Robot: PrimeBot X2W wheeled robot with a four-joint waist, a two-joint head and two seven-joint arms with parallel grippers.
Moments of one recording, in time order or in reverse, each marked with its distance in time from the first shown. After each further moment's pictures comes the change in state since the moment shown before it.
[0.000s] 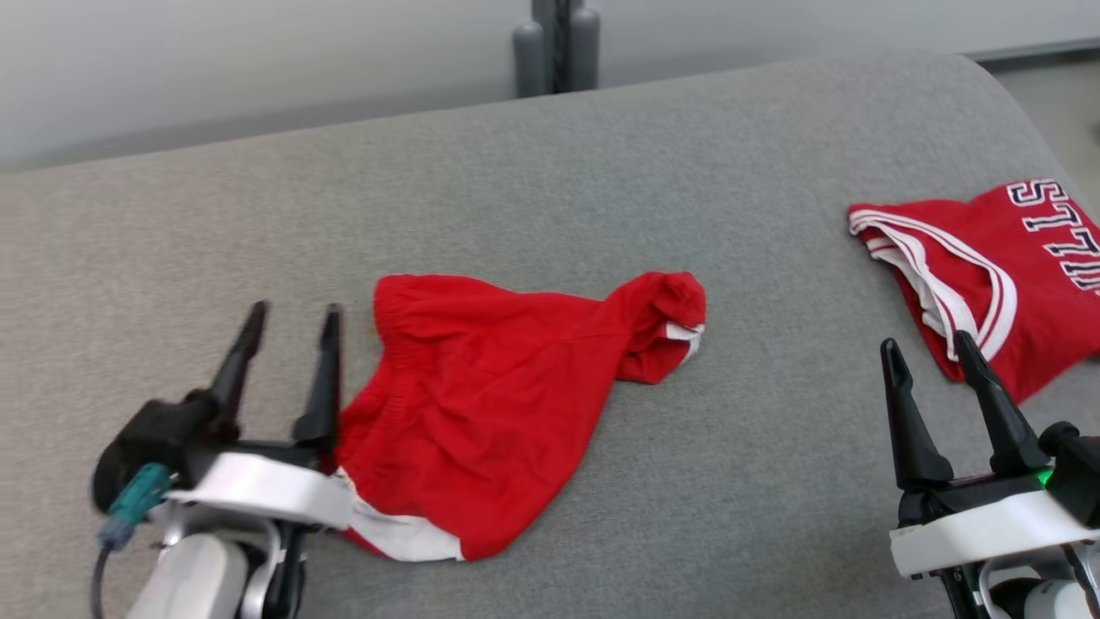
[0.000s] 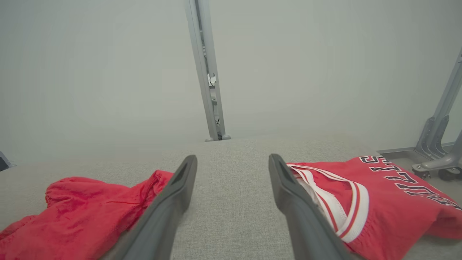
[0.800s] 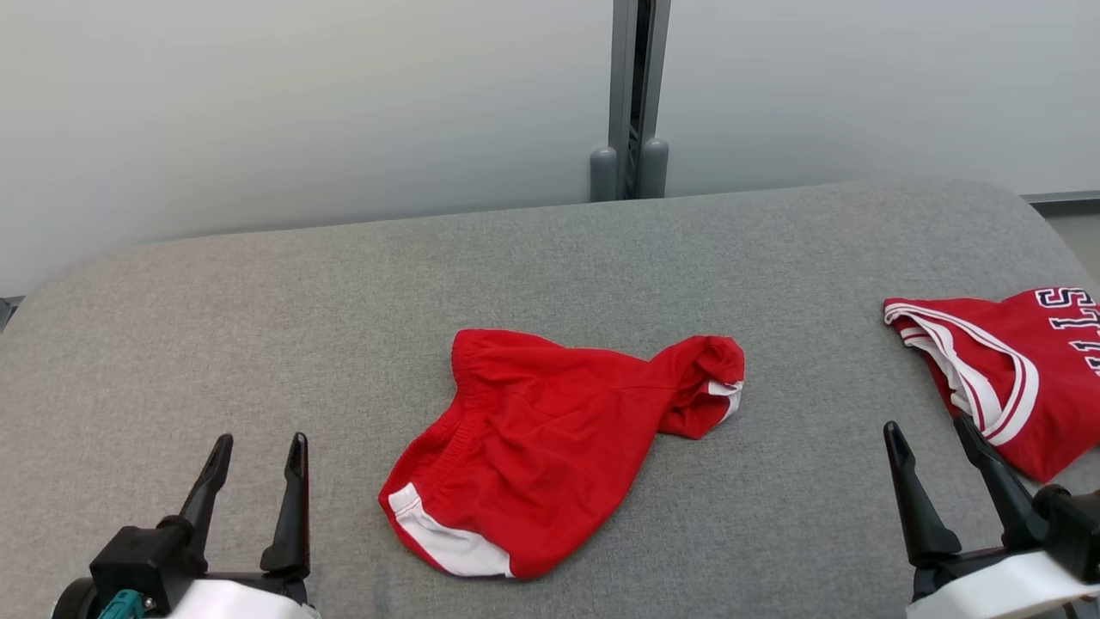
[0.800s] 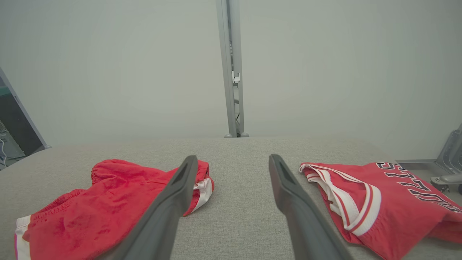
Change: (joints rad) left arm 0.305 0.086 0.036 -0.216 -0.002 0.105 0.082; right arm 0.137 -0.032 -0.008 -0.021 -0.011 0.000 0.075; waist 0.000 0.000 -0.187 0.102
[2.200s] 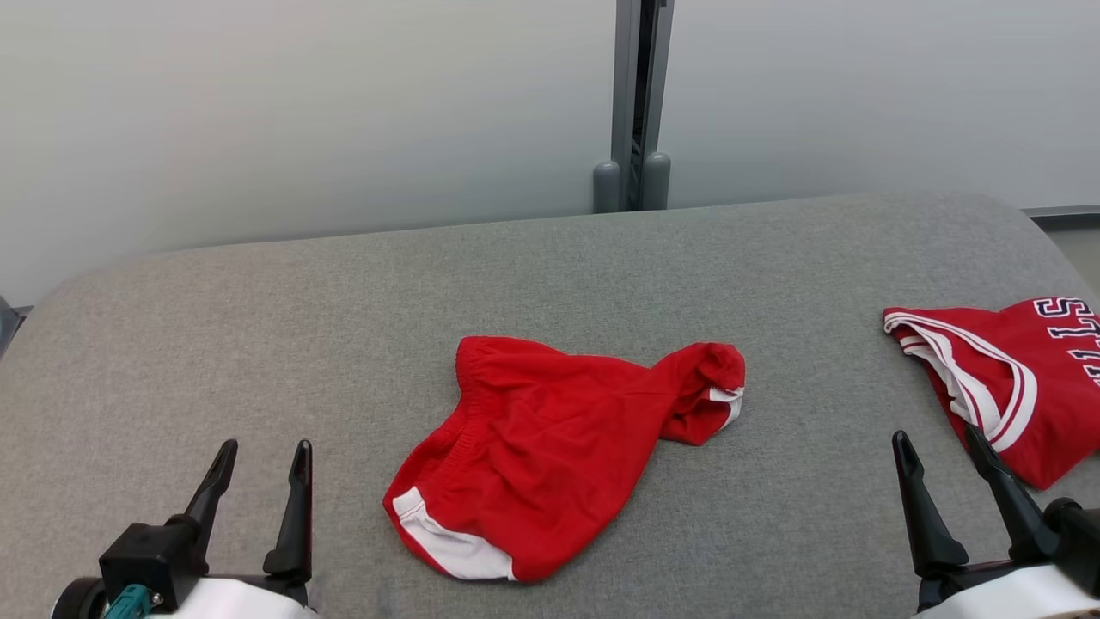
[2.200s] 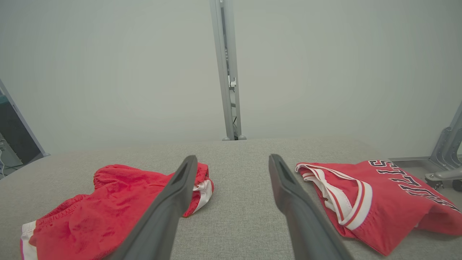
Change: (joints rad) left arm 0.008 0.026 -0.023 -0.002 -0.007 0.016 0.026; right arm 0.039 0.034 -0.030 -0.042 -0.010 0.000 0.017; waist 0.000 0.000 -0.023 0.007
